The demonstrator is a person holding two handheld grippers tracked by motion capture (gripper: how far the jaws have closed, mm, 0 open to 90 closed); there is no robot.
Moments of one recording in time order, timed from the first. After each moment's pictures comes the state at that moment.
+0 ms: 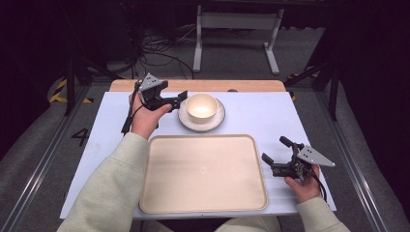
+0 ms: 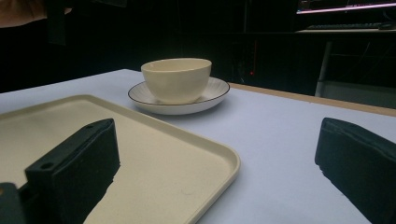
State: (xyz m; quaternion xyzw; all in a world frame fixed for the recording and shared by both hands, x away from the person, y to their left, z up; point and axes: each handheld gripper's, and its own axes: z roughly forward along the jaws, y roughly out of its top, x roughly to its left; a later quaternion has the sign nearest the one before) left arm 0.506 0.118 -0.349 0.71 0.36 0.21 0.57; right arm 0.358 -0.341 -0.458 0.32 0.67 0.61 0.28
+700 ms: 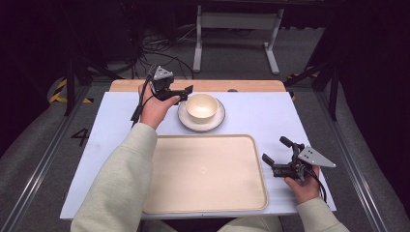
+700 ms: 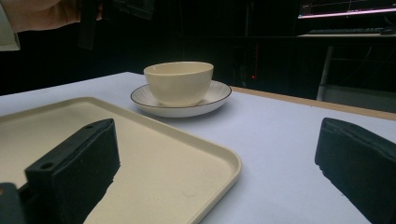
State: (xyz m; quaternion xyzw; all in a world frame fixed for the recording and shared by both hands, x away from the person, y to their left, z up) left arm 0.546 0.097 -0.352 0.73 0.39 0.21 0.52; right arm 0.356 -0.342 -0.458 0.31 0.67 0.61 0.29
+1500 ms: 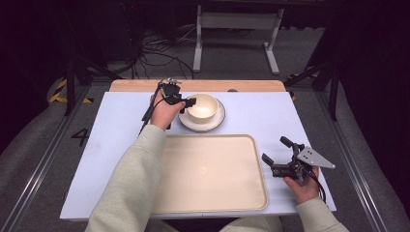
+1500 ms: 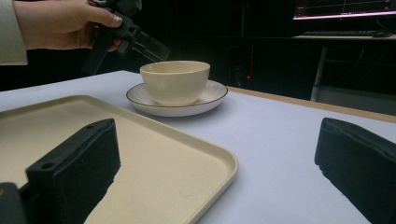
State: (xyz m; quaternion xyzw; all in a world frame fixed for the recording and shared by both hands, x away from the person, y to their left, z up) left arm 0.573 0.076 -0.406 0.76 0.49 0.10 0.43; right arm 0.355 -0.340 -0.458 0.31 0.67 0.61 0.30
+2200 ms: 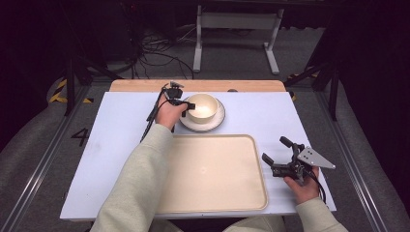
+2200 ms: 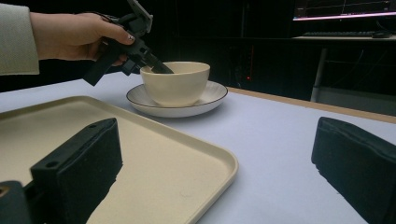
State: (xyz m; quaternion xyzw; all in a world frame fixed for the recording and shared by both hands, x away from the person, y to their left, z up) left arm 0.582 0.066 -0.423 0.75 0.54 0.04 0.38; right arm 0.355 -0.340 -0.459 0.31 0.67 0.61 0.30
